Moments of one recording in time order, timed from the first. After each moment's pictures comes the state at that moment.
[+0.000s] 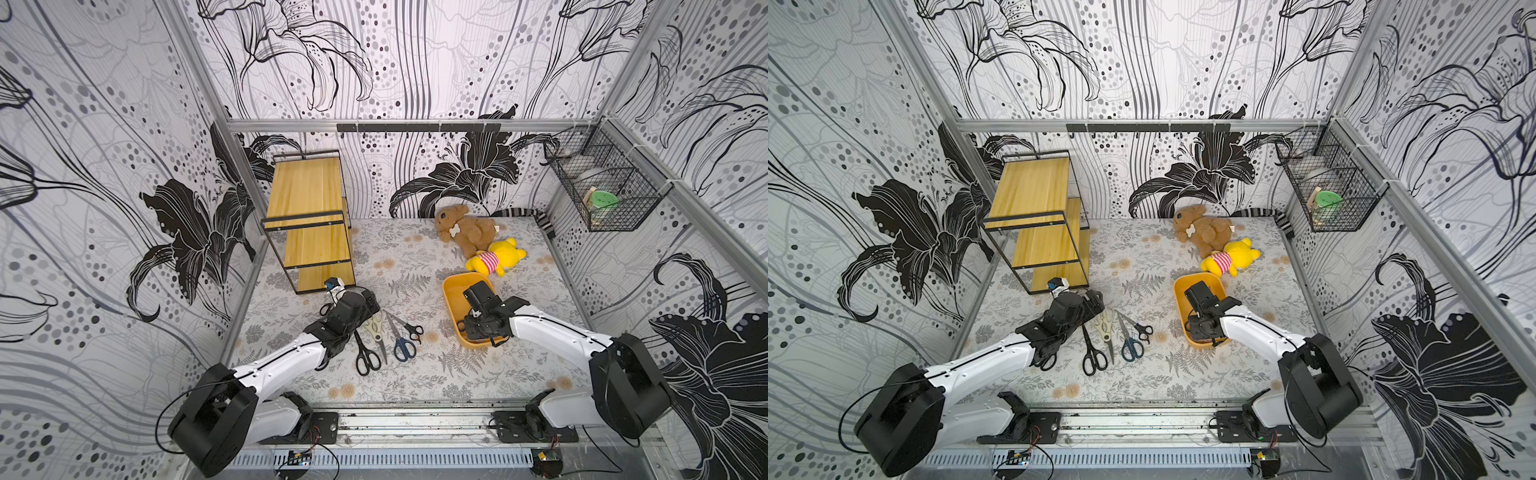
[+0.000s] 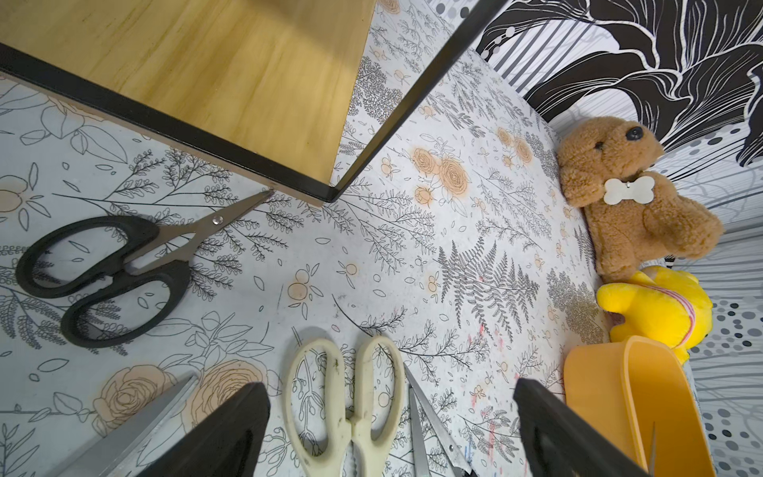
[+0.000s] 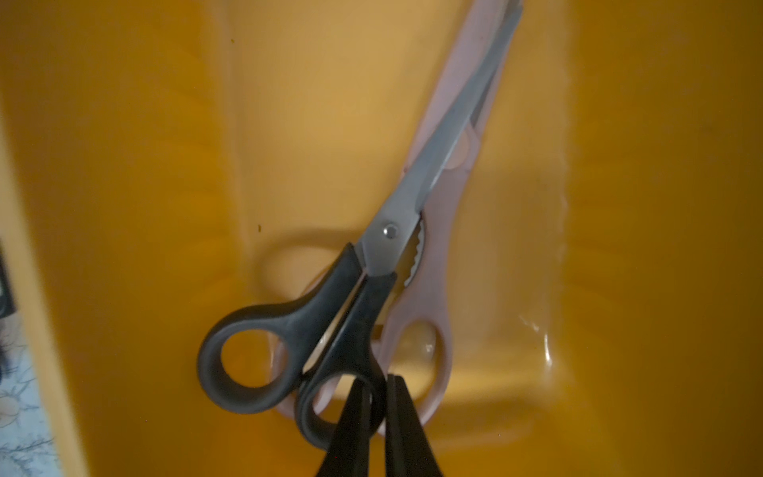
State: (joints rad) left arm -0.58 1.21 0.53 0.00 -0.34 -0.98; right arm 0.54 1.40 0.77 -0.63 0.16 0.38
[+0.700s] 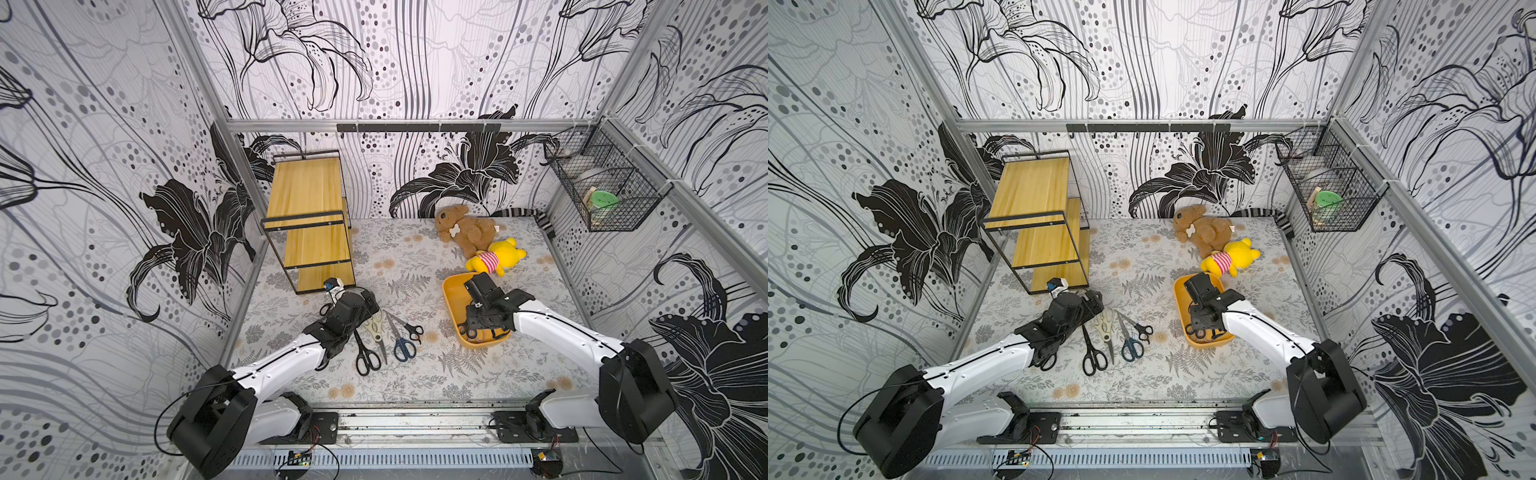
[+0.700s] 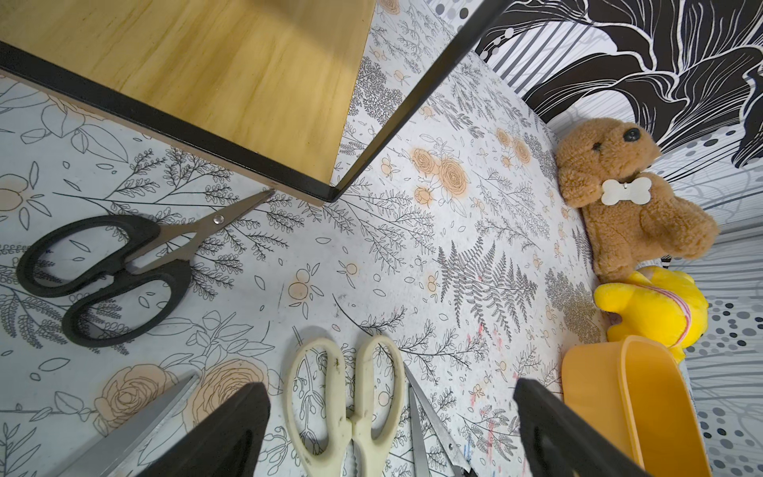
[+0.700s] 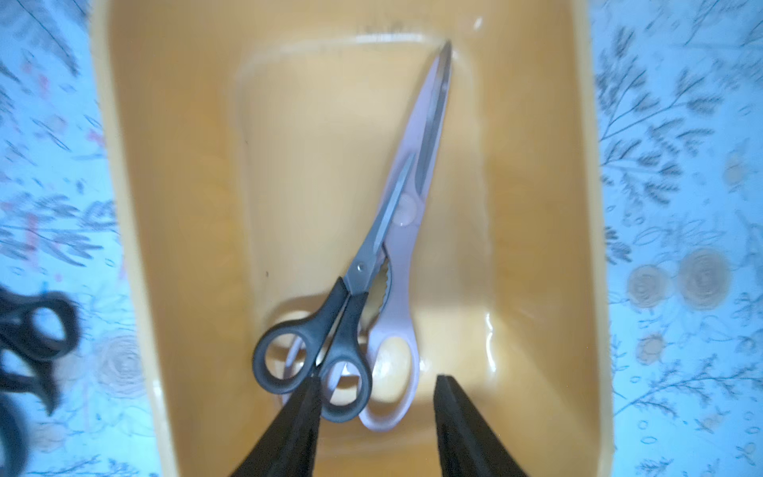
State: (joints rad) left arm -0.57 1.20 0.53 0.00 -0.33 -0.98; right arm 0.54 1.36 0.91 -0.72 0.25 0.40
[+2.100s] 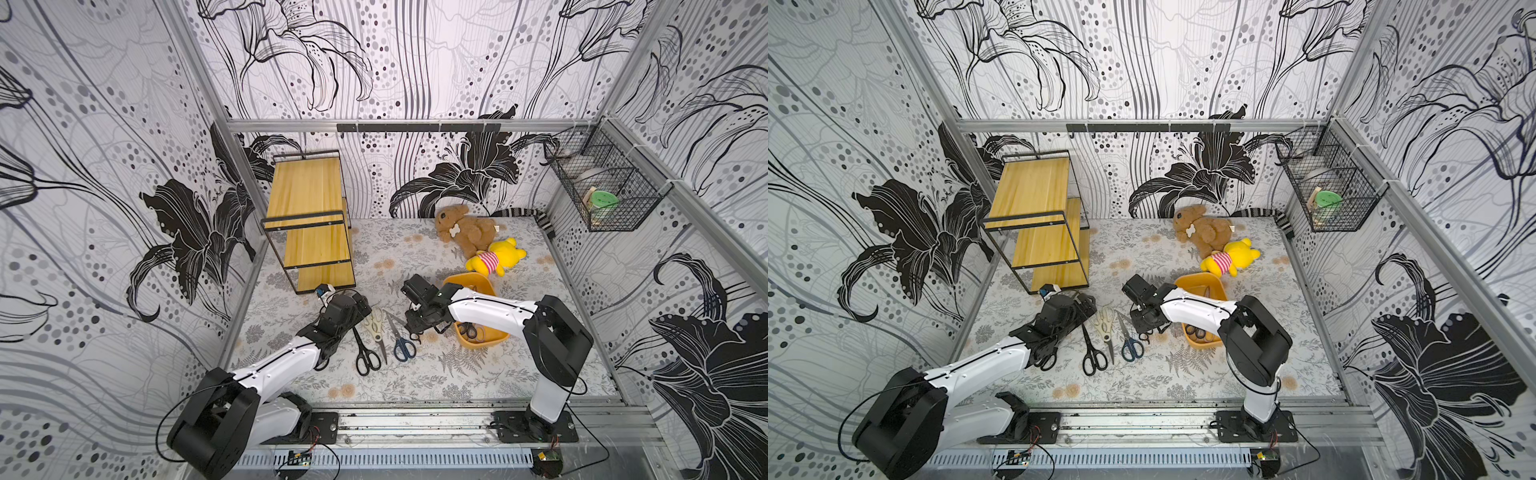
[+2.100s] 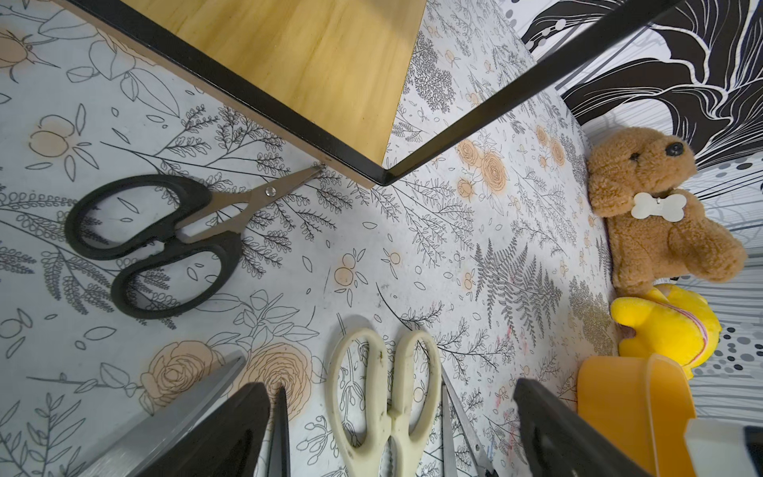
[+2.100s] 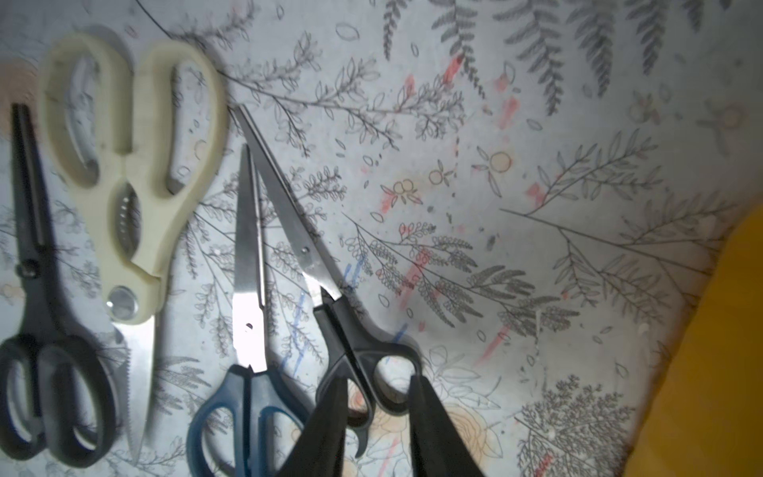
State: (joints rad) left arm -0.48 1.20 0.47 0.02 -0.23 -1.03; right arm 0.86 1.81 1.21 -0.61 0.06 0.40
